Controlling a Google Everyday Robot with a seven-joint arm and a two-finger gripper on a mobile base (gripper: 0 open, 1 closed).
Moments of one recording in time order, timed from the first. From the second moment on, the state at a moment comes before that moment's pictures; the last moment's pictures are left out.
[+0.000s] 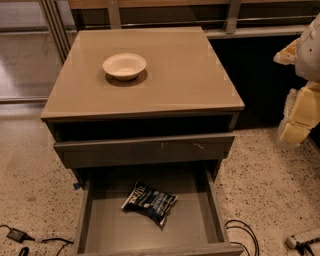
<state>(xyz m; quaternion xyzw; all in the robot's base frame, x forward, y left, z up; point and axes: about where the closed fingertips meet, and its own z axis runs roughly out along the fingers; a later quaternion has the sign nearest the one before) 0.438 -0.217 0.976 -0.60 0.78 -0.03 0.16</state>
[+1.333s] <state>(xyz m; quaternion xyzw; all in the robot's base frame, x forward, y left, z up) 0.431 -0.216 0.938 -0.60 0.75 0.06 0.27</state>
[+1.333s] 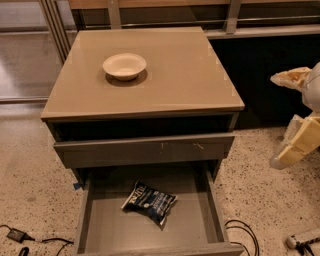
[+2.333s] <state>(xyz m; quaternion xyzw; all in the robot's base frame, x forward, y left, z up) 0.435 -0.123 0.800 -0.59 0.74 0.15 0.26</state>
